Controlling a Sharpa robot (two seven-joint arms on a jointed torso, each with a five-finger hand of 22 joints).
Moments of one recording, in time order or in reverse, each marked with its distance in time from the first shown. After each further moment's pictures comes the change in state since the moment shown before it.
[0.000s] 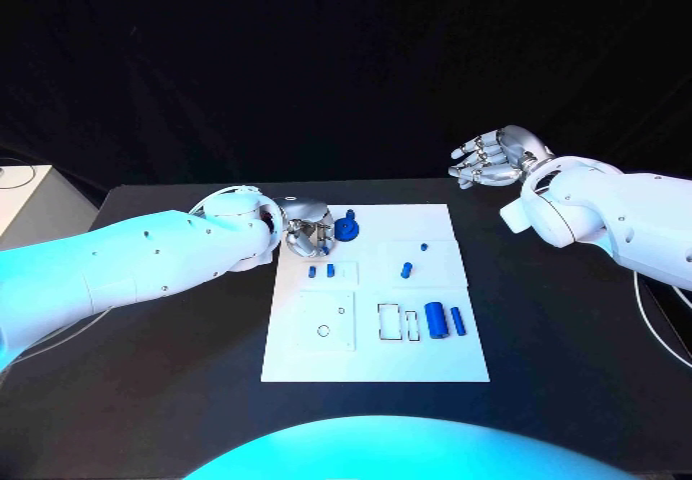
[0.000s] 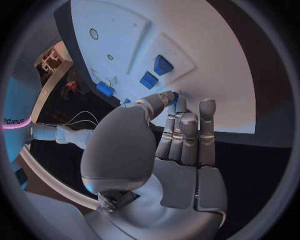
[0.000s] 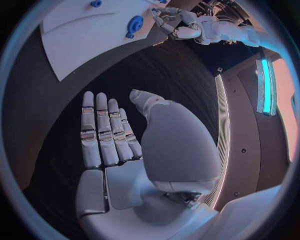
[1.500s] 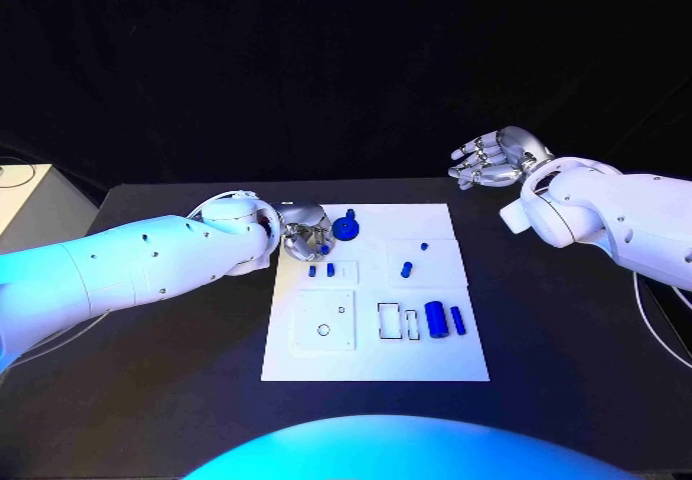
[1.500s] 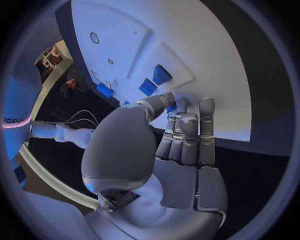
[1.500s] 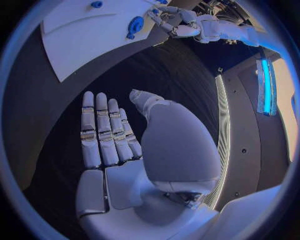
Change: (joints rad) left arm -0.009 -0.008 -0.012 -0.003 0.028 -0.006 0.001; left_hand -0.021 -0.019 -0.005 0.006 -0.004 -0.109 0.023 -0.095 -0.020 -0.023 0.023 -0.045 0.013 -0.016 0.016 0.005 -0.020 0.000 -0.016 0.009 -0.030 -0.018; right arm -0.004 0.001 0.000 -0.004 0.000 0.002 0.000; right_hand 0.000 0.000 0.003 -0.003 0.000 0.000 0.000 0.000 0.000 0.000 0.000 0.000 0.000 0.000 0.000 0.000 -0.001 0.000 0.000 0.000 0.000 -0.003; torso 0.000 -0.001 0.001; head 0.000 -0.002
